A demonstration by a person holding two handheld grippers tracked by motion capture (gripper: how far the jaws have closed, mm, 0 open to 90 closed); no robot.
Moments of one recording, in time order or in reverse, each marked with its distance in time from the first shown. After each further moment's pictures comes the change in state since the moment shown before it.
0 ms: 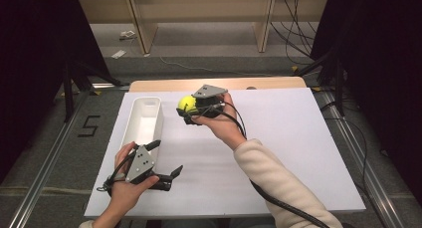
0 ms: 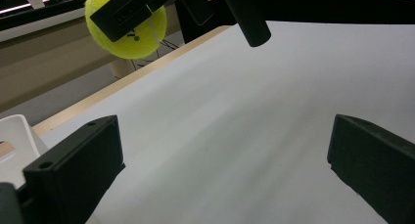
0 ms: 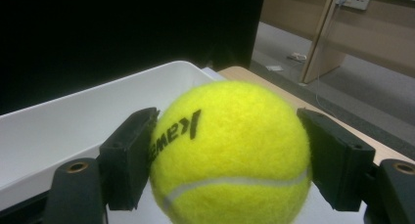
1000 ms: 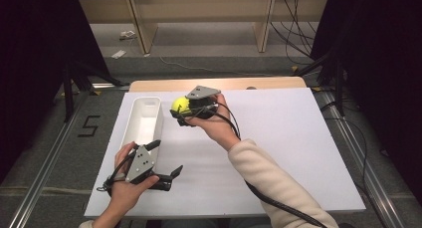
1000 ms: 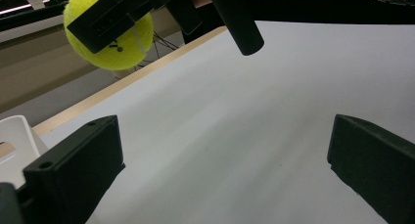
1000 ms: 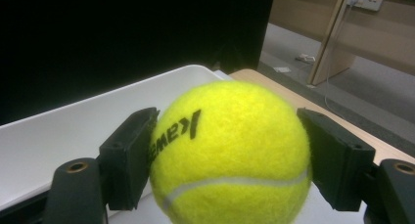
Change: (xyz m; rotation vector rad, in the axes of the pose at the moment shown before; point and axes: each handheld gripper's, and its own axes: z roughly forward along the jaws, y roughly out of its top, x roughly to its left) left arm 0.000 0.000 0.000 -0.001 -0.001 0.001; right arm 0.012 0.004 0.011 -0.001 0.026 0.000
